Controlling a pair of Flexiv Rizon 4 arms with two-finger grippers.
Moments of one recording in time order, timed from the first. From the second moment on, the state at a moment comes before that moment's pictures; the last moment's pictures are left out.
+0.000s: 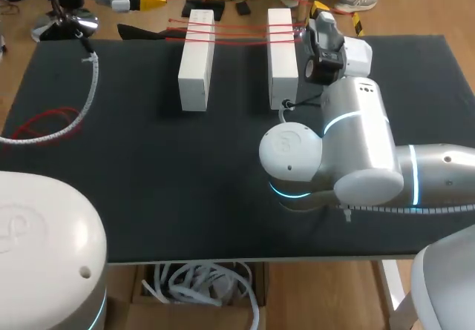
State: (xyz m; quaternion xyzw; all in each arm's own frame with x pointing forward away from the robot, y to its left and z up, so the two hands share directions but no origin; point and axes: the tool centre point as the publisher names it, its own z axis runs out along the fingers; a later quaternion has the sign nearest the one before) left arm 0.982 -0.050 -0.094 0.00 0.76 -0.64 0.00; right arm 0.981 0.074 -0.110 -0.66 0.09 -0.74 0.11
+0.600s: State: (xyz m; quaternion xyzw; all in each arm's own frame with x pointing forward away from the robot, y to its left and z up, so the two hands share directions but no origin) left arm 0.987 -0.053 -0.082 0.01 0.86 -0.51 0.01; right arm 0.981 0.074 -0.110 -0.66 0.09 -0.74 0.11
